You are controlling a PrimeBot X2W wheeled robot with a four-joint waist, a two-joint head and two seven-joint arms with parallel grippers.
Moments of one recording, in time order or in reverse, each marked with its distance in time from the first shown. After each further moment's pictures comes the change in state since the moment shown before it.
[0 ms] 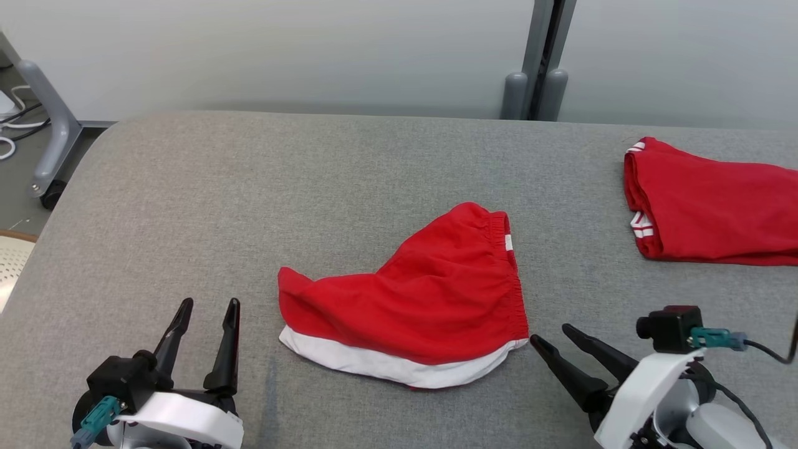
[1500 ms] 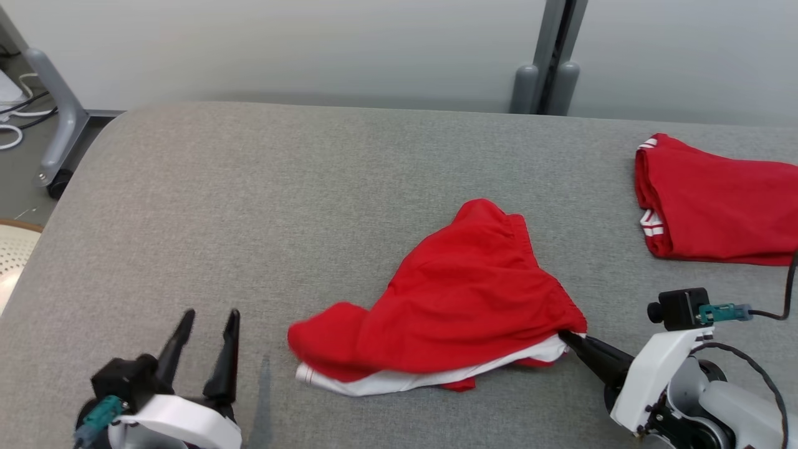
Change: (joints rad) left arm -0.022 0.031 -0.045 0.078 -0.052 0.000 0.001; right arm -0.213 -0.076 0.302 0.158 0.353 0.000 -0.013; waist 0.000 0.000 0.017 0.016
